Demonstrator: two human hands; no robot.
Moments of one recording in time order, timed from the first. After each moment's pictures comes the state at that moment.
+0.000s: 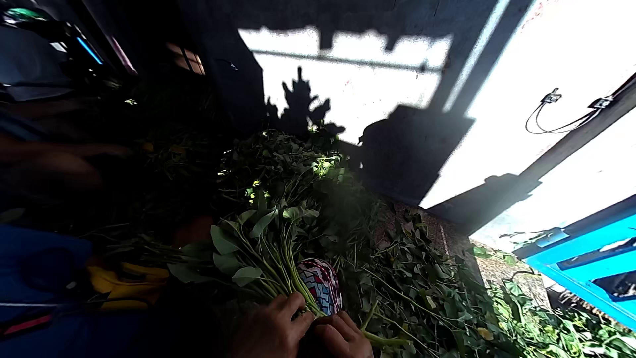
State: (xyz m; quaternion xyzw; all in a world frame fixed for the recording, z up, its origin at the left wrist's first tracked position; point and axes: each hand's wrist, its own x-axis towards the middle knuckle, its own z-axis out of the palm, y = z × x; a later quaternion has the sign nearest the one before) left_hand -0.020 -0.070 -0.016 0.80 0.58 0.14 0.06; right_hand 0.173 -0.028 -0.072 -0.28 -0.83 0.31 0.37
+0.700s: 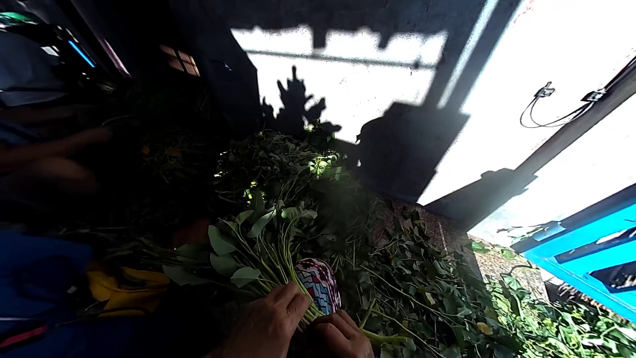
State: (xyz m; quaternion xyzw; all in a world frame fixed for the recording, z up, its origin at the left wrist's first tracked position) left_hand -0.027 -0.055 -0.007 0.81 0.56 0.14 0.03; right_hand 0.176 -0.026 -0.076 -0.27 -0.82 0.33 0.39
